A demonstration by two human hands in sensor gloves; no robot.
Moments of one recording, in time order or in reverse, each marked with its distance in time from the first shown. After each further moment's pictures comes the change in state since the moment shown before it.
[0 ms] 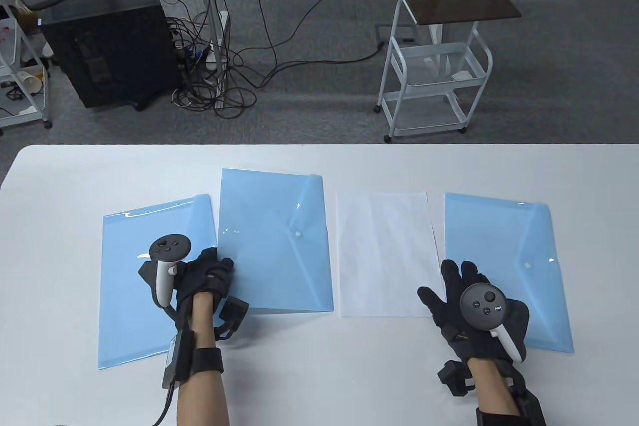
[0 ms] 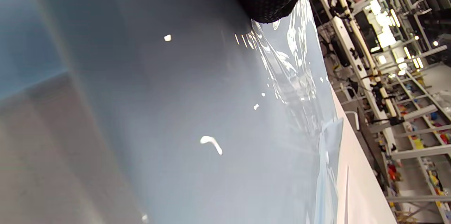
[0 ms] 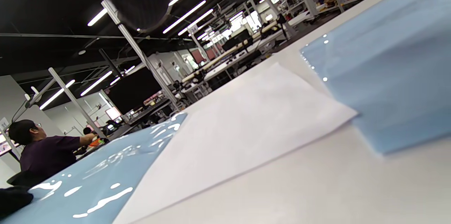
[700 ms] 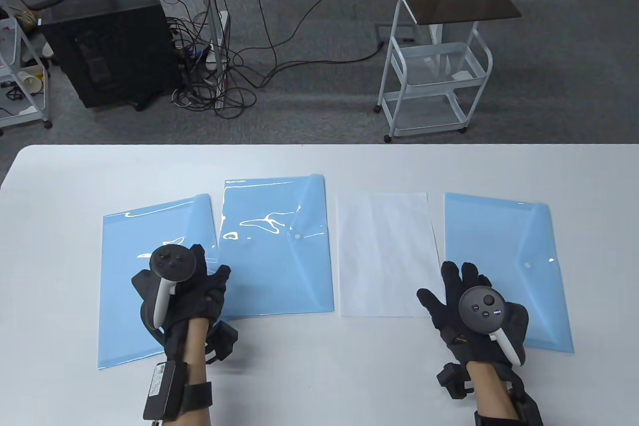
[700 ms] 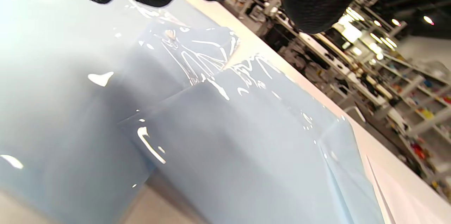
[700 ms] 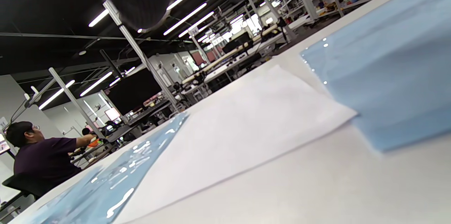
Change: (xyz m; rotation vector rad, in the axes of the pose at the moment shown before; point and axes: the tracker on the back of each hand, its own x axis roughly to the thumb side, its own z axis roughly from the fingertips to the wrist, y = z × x) left_hand 0.016 0.010 0.076 0.188 -0.135 -0.370; right_hand 0.004 -0.001 0.005 -0.013 -0.004 0.013
